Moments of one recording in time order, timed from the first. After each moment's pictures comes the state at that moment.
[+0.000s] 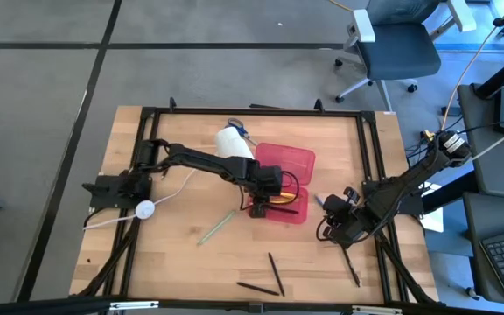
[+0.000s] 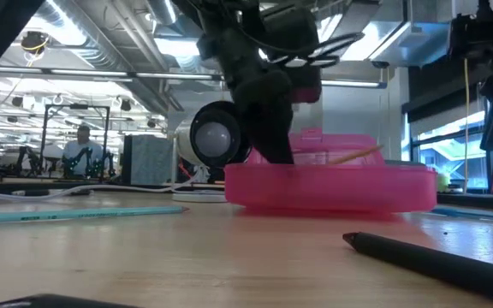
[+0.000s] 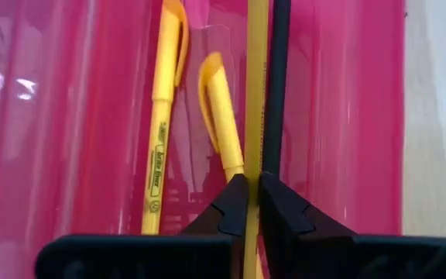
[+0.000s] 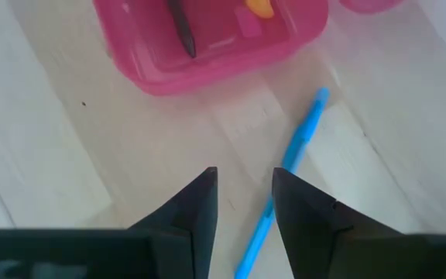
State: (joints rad) left arm 0.01 2.09 1.55 -0.56 0.11 0.03; right arm 0.68 1.28 0.77 -0.88 0.42 1.18
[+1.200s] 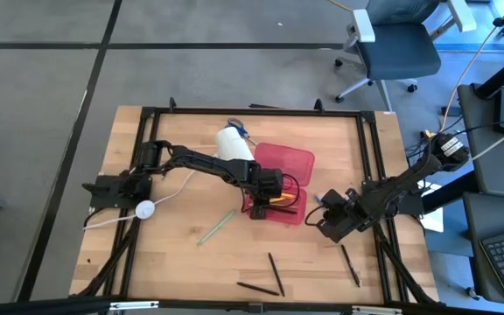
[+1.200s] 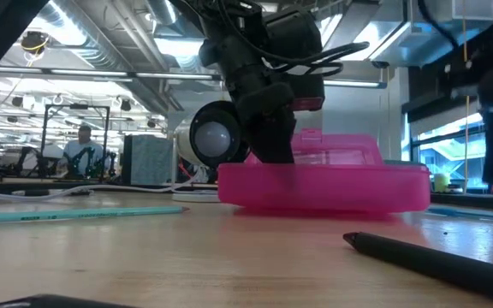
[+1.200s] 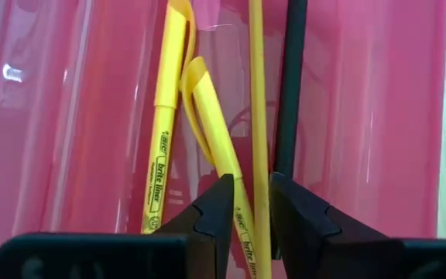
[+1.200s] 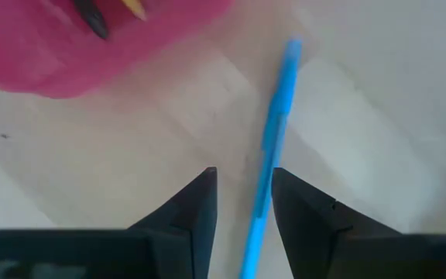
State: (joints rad) left arm 0.00 2.12 1.55 -0.54 0.08 0.03; right arm 0.59 1.34 0.68 -0.80 0.34 1.36
